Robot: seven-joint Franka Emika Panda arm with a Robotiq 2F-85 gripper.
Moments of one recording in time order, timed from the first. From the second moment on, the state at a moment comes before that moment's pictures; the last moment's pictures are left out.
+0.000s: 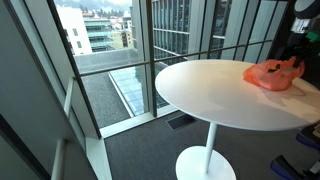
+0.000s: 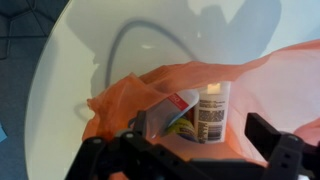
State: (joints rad) arm -0.30 0.27 -0.25 -2.19 0.09 2.43 -0.15
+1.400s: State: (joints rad) arm -0.30 0.35 -0.24 -2.22 0.08 2.67 -0.14
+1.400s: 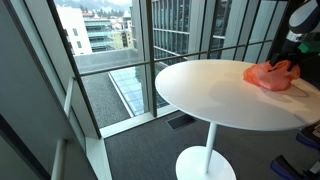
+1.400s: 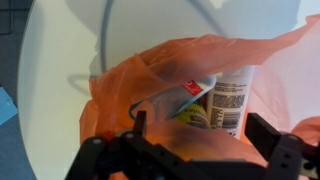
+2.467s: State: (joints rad) arm -0.29 0.35 -0.25 -2.21 0.01 2.84 -0.12
